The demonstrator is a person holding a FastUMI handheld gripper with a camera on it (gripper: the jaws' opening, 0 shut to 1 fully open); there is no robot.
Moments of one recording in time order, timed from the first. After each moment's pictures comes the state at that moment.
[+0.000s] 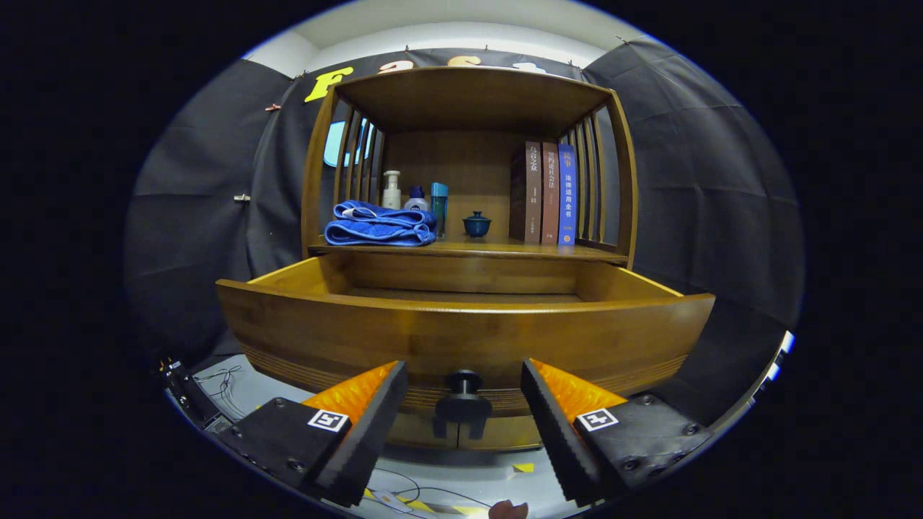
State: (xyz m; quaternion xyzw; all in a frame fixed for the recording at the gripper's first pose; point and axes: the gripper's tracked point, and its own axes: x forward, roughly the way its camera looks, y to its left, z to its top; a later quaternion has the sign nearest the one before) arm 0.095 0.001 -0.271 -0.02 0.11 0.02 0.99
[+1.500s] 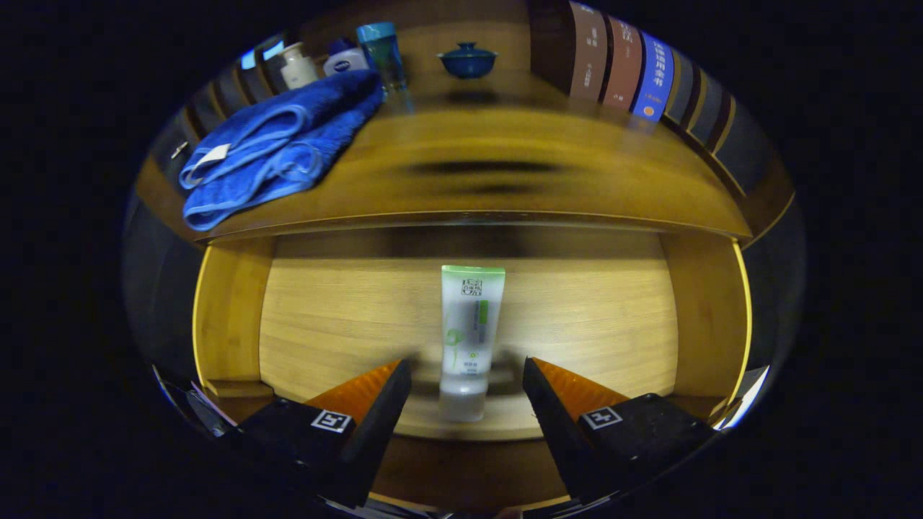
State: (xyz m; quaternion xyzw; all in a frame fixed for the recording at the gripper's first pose) arm 0.235 -0.012 -0.326 0.00 0.57 0.02 0.82
